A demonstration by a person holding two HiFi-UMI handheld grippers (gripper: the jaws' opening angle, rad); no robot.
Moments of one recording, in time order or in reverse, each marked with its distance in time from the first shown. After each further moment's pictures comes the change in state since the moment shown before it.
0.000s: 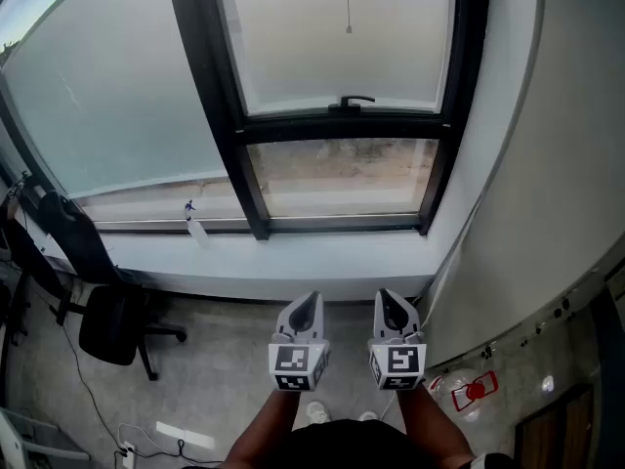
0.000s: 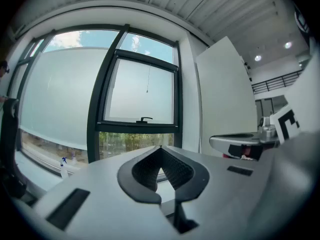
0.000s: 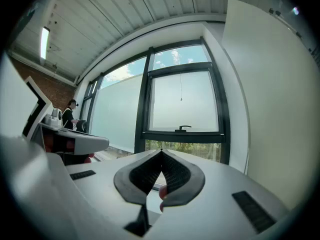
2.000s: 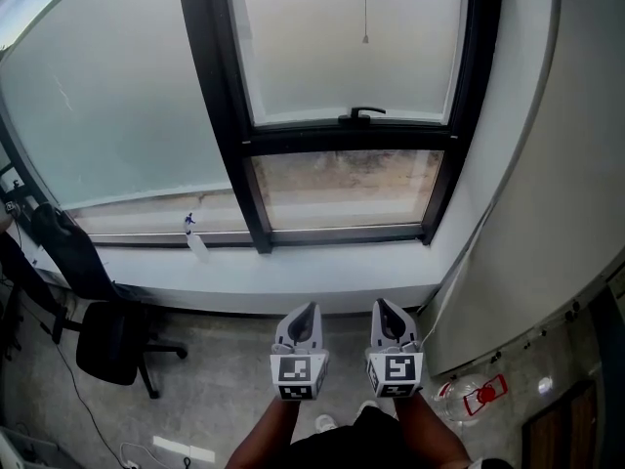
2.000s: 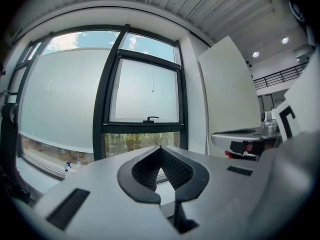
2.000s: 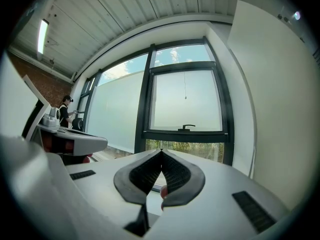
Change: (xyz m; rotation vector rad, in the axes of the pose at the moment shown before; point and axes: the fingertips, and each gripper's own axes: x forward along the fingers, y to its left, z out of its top) left arm 0.004 0.067 -0.016 0.013 -0.002 -0.016; right arm 0.041 0.053 -0.003 -0.036 -0.010 -0.027
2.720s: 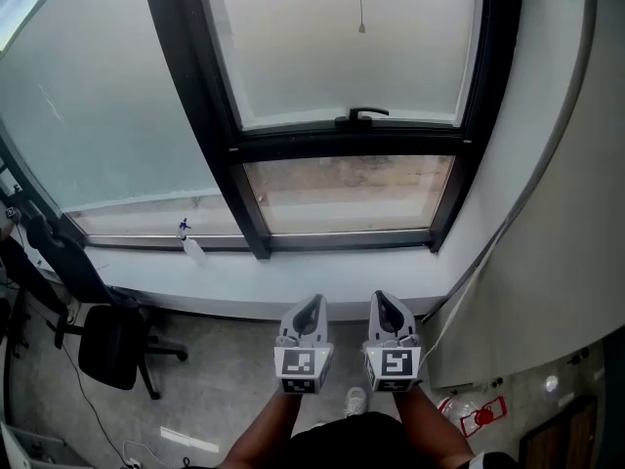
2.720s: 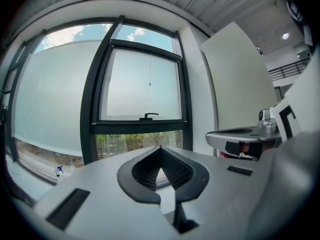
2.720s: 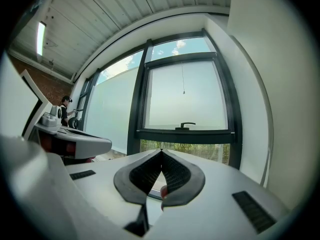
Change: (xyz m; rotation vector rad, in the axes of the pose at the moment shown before) left arm 0.125 0.000 0.000 0.057 0.045 0.000; right arm 0.106 -0.061 -0.005 -0.012 0.002 0.050
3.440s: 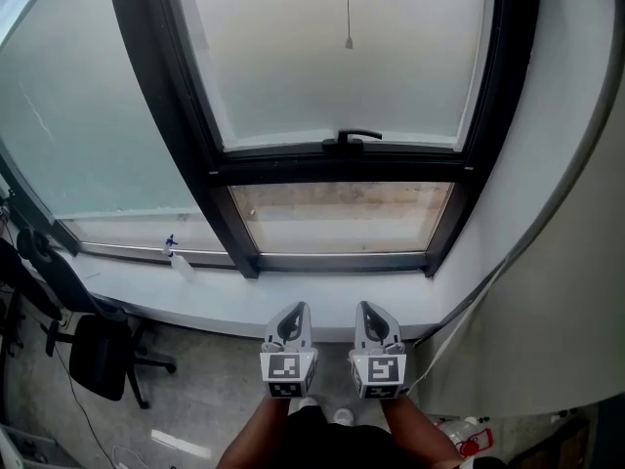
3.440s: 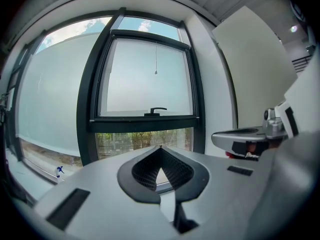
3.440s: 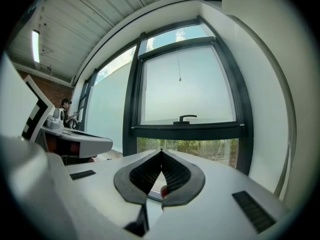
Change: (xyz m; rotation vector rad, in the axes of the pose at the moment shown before) left arm 0.100 0.027 0.002 -0.016 0.046 0.086; right arm 0.091 -0.052 -0.017 0.046 0.043 0.058
